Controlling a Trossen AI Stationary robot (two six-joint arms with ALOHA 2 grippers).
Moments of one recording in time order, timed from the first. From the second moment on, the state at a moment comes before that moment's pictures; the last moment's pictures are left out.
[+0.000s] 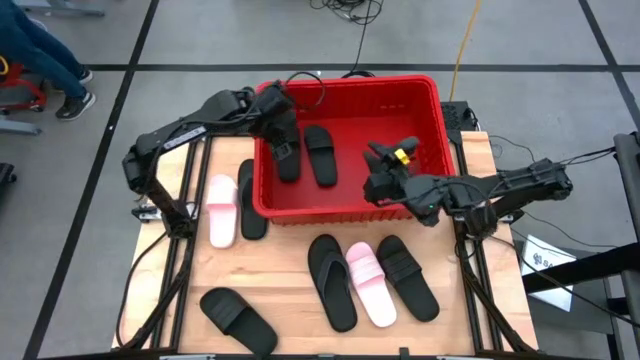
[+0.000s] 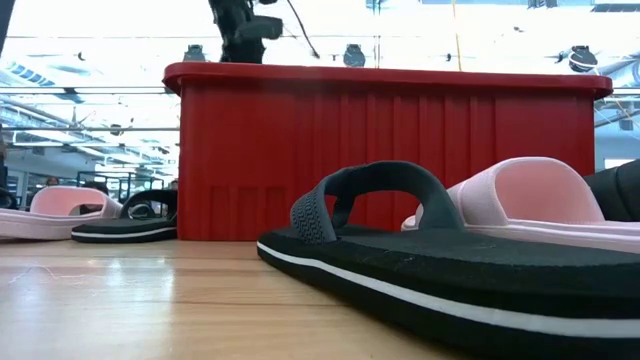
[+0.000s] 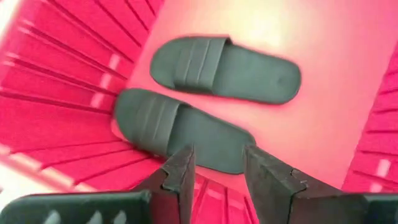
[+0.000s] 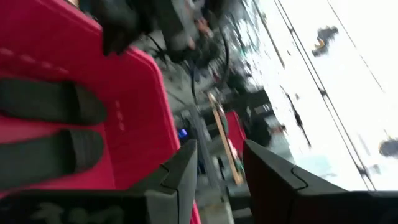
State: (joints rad) left arm 0.48 1.64 1.78 -1.17 -0.12 0.08; right arm 0.25 1.31 1.29 -0.17 1.19 -0.95
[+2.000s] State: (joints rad) left arm -0.16 1.40 1.78 -1.40 -0.45 -0.30; right arm 0.72 1.52 1.22 -1.17 0.13 0.25
